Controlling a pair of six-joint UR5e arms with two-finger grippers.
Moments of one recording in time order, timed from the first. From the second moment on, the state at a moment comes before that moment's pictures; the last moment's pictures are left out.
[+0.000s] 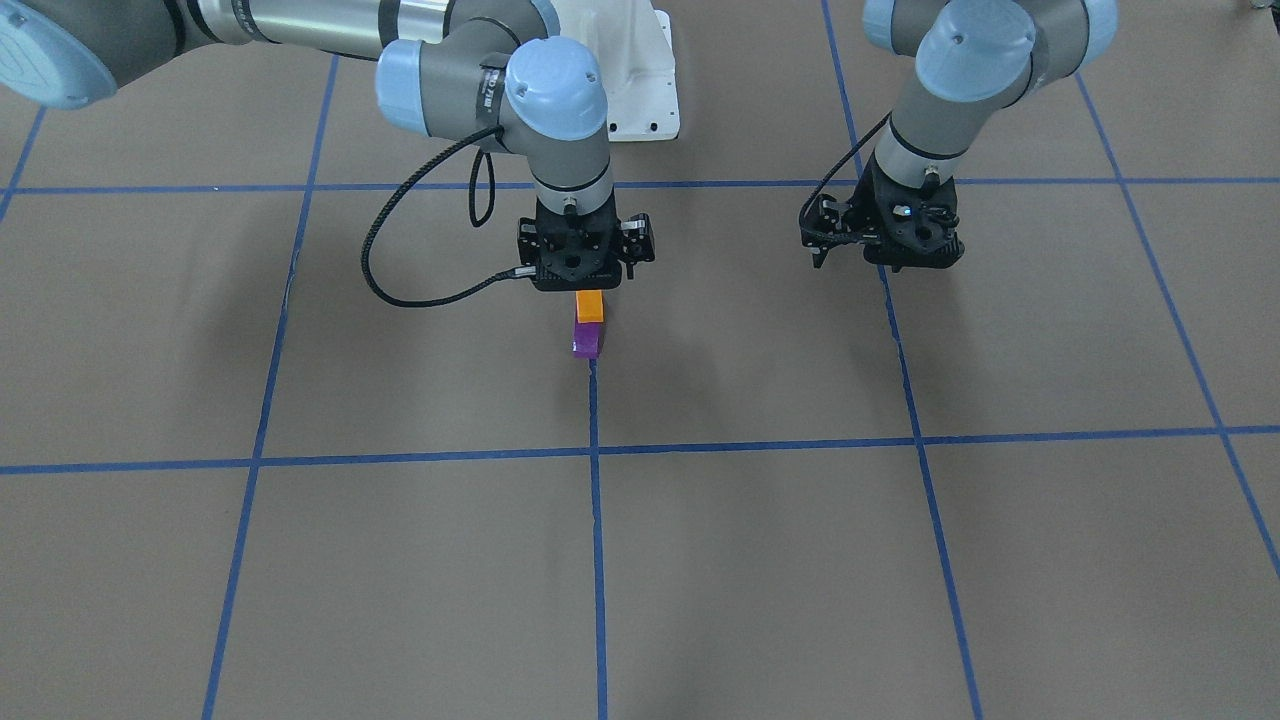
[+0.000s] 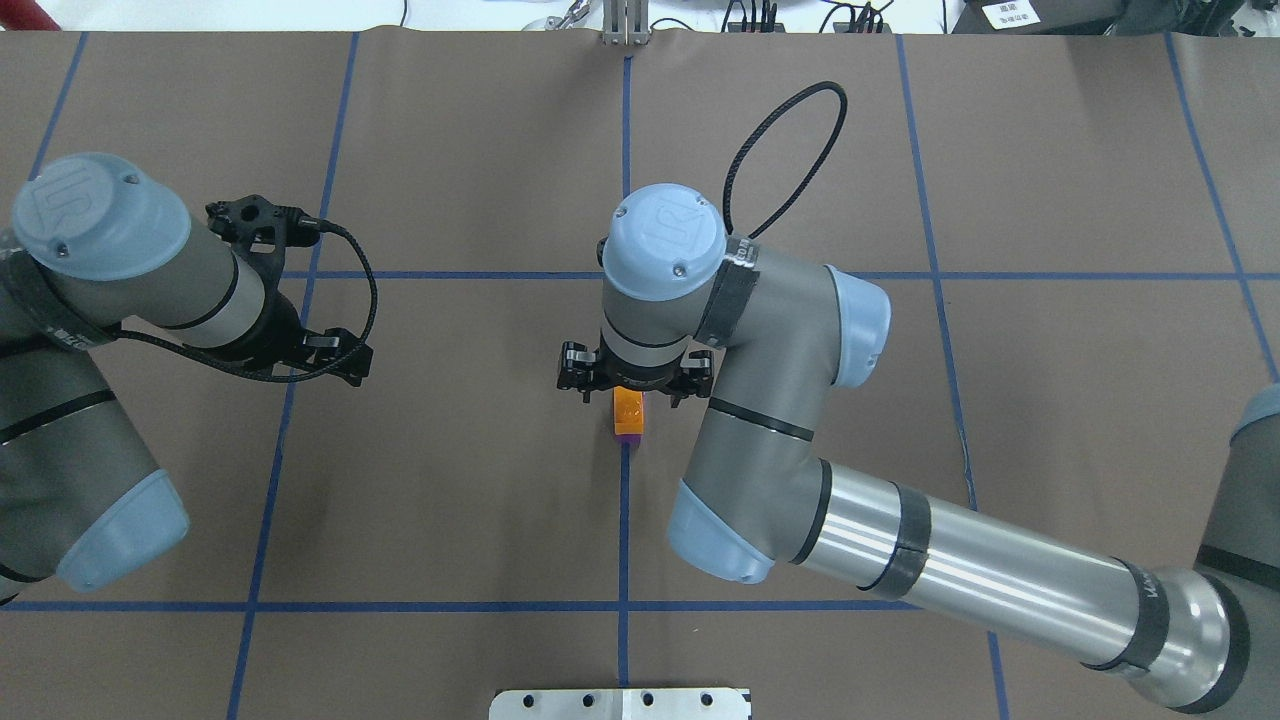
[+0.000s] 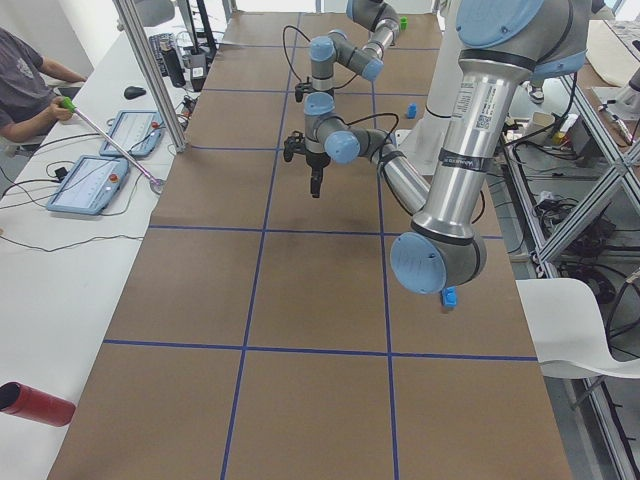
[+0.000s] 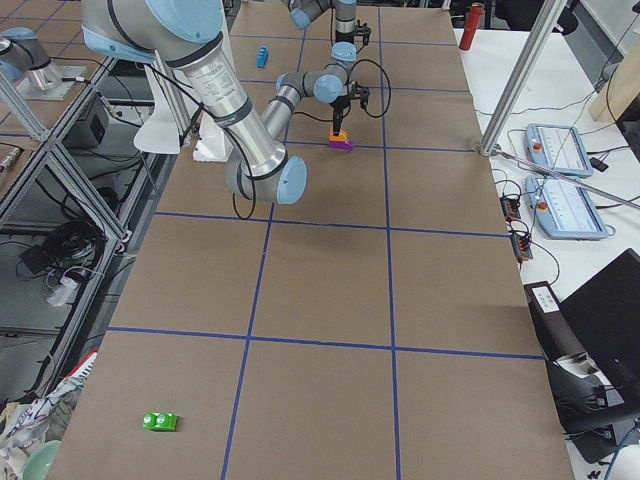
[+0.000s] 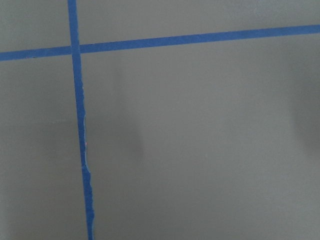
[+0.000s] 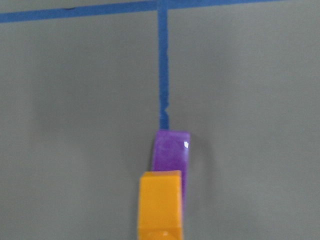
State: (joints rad) left arm -0.72 -1.82 -2.01 -1.57 -2.02 -0.93; right arm 0.53 -0.83 1.65 -1.60 1.99 1.27
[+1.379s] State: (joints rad) left arm -1.40 -1.47 -1.85 -1.59 -2.34 -0.01; right arm 1.35 -1.74 1.94 -1.59 2.31 0.14
